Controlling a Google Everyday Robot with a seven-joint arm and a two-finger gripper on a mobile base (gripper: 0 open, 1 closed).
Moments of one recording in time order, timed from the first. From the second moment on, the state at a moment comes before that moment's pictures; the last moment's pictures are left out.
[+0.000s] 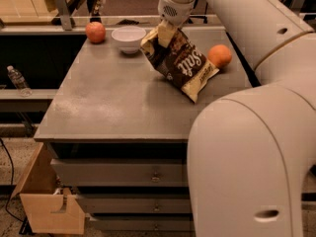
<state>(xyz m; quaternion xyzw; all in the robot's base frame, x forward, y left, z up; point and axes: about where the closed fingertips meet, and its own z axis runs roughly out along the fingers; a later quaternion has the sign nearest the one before) 0.726 -0.037 0.939 -0.53 0.83 -0.01 0.19</state>
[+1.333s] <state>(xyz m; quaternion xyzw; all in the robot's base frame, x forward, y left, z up) 0.784 -0.006 0.934 -0.50 0.83 0.01 0.25</state>
